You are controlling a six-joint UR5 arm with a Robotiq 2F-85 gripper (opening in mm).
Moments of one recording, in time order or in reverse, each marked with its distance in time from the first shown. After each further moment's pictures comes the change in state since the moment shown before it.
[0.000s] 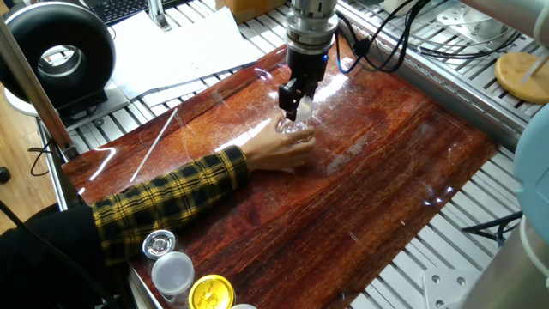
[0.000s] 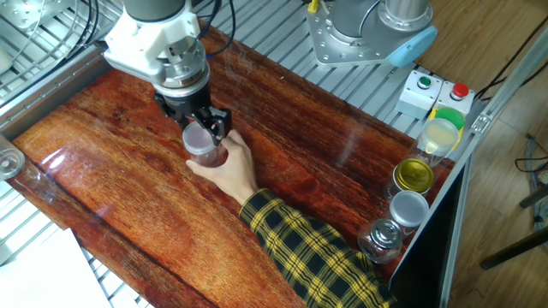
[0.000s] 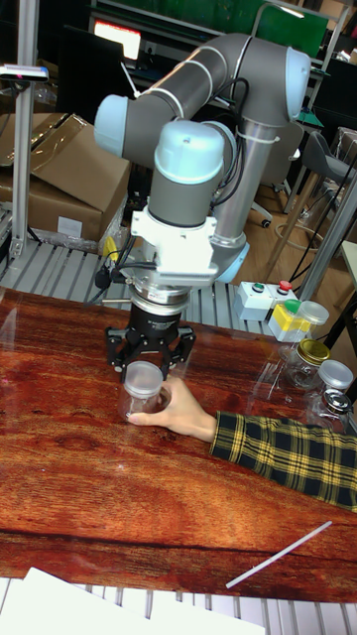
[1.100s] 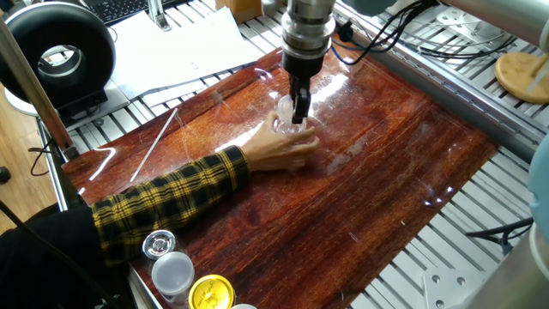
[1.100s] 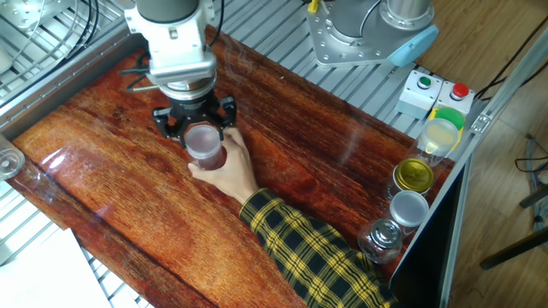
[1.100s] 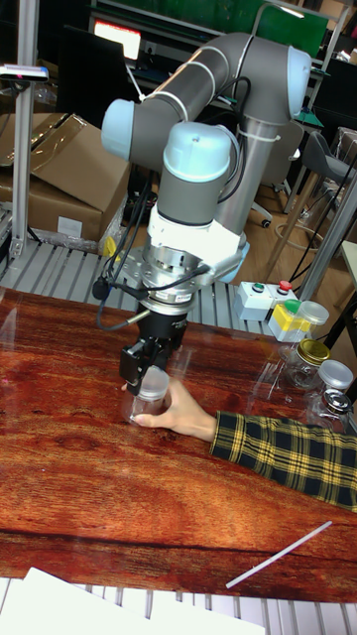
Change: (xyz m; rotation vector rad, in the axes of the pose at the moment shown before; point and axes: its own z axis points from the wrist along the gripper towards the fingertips) arm -0.007 0.008 0.002 0.030 -0.044 -0.738
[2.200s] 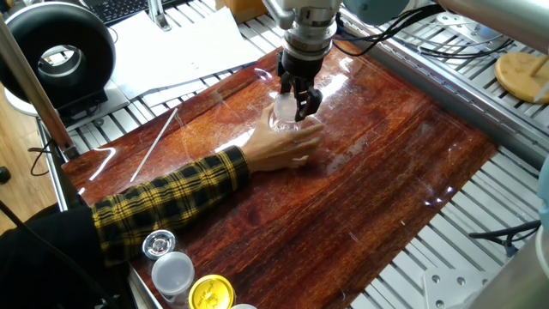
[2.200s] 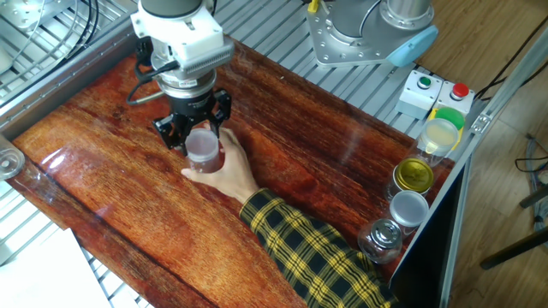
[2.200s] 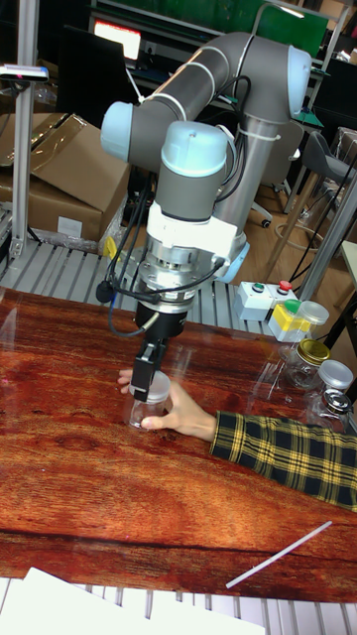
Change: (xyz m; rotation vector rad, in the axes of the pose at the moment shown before) arm -0.008 -0.008 0.000 0.053 -0.034 -0.327
